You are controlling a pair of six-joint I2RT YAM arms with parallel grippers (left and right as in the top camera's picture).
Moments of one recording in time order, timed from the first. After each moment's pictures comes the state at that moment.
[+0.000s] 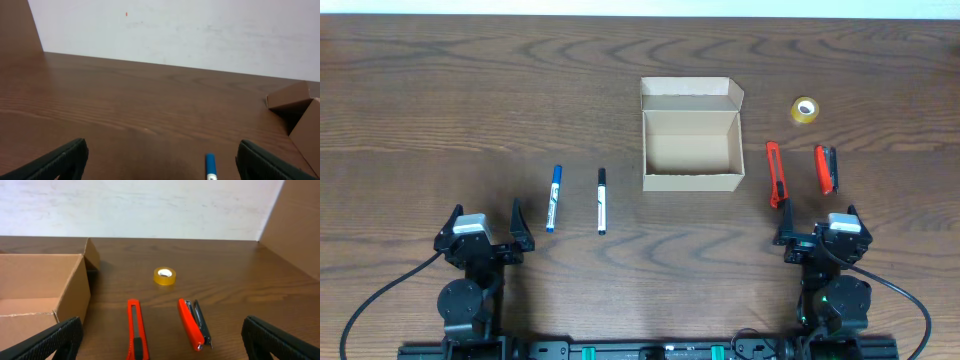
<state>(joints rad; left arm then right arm) 0.06 0.01 0.02 -0.12 -0.01 -0.08 0.04 0.01 0.06 -0.17 0.19 -0.04</state>
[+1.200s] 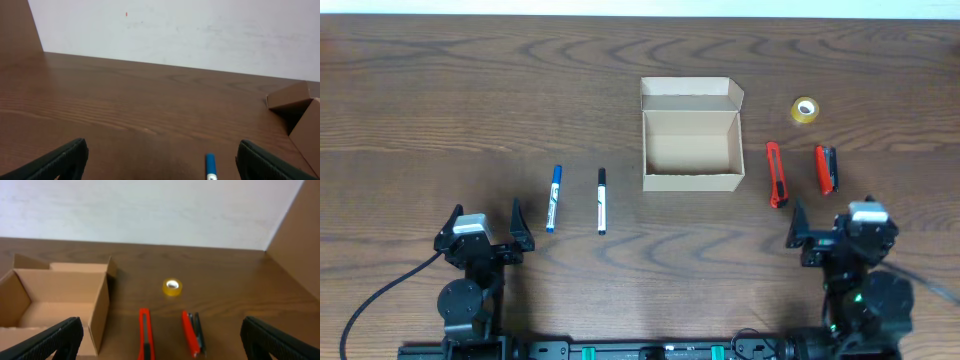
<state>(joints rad) 0.06 0.01 0.02 -0.12 -0.01 -0.08 0.04 0.26 0.51 -0.48 0.13 -0.04</state>
